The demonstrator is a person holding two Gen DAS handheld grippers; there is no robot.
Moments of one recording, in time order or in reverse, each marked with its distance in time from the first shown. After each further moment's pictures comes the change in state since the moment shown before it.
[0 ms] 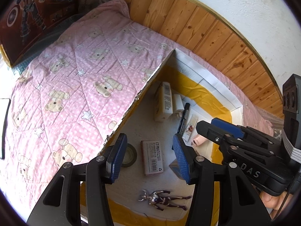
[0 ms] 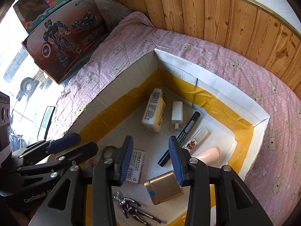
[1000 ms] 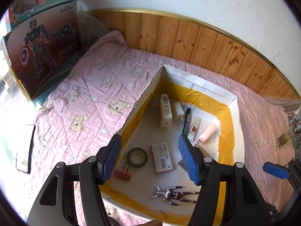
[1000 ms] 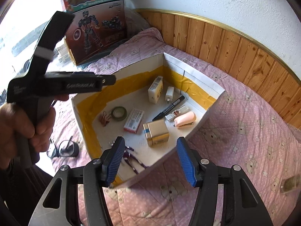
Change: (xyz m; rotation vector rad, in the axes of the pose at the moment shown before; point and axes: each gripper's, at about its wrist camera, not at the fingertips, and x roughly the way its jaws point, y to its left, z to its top) left arm -0.053 -0.037 -0.033 0.190 -0.182 0.150; right arm -0.114 0.014 -0.126 -0.217 -0.139 -0.074
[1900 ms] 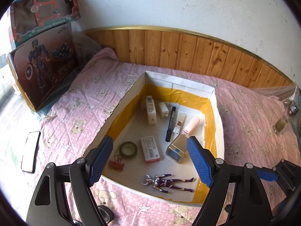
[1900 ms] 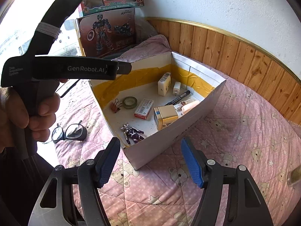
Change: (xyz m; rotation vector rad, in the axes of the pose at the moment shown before) left arm -0.049 -0.040 -0.041 0.094 -0.116 0.002; right arm -0.018 0.016 -0.068 -0.030 -0.101 0.023
